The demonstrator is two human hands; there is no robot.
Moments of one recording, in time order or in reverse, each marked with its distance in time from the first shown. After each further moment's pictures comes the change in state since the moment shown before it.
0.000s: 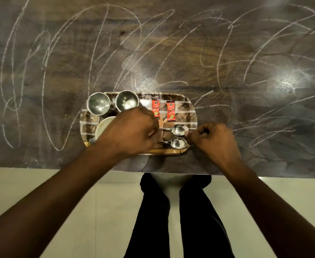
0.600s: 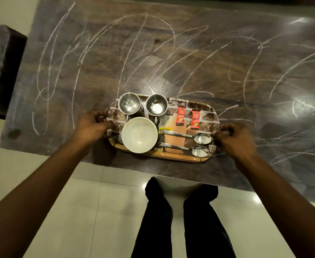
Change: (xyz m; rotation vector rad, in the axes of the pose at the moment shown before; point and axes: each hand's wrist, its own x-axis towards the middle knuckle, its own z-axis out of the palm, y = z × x) left_hand -0.097 -0.147 0.036 -0.942 0.372 -1.069; right_hand 0.039 -0.004 0.013 0.255 0.029 0.194
